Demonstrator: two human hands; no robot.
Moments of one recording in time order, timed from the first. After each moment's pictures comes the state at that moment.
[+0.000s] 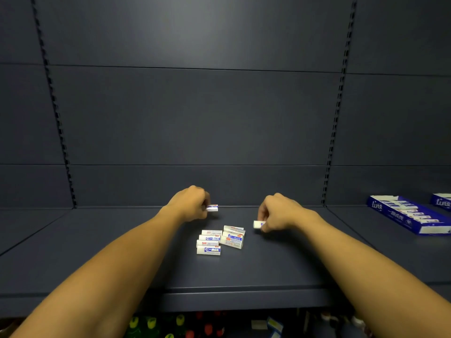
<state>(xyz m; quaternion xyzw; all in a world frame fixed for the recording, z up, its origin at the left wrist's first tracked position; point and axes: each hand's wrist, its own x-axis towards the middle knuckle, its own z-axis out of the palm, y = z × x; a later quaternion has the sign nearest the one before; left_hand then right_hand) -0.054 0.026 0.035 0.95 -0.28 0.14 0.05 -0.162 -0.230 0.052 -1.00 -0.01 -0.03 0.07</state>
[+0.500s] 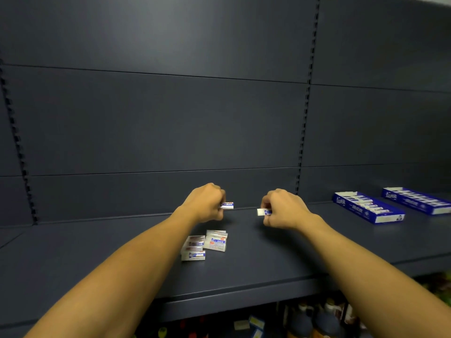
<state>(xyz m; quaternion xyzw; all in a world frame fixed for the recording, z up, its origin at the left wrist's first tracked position) -0.081 -0.046 0.054 0.89 -0.41 0.21 0.04 -0.195 -0.266 0.054 -0.98 0.03 -0.18 0.02</state>
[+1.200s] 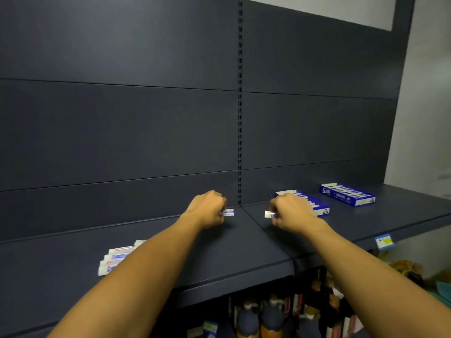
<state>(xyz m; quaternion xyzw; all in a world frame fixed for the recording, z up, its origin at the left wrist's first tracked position) -0.157 -0.224 0.056 0.87 -0.45 0.19 0.01 -0.306 -0.432 0.056 -0.97 0.12 -0.20 -0.08</state>
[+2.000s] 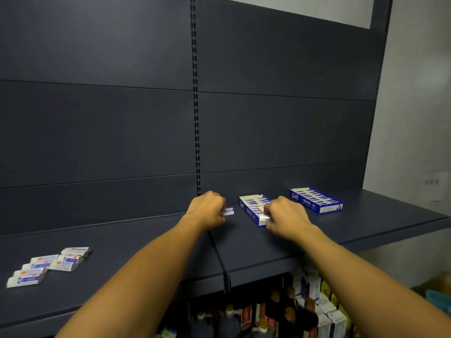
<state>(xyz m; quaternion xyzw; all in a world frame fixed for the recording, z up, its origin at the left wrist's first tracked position) -0.209 -0.392 0.057 0.89 -0.41 0.20 0.04 -0.350 -0.584 0.054 -0.97 0.12 -0.19 -0.08</state>
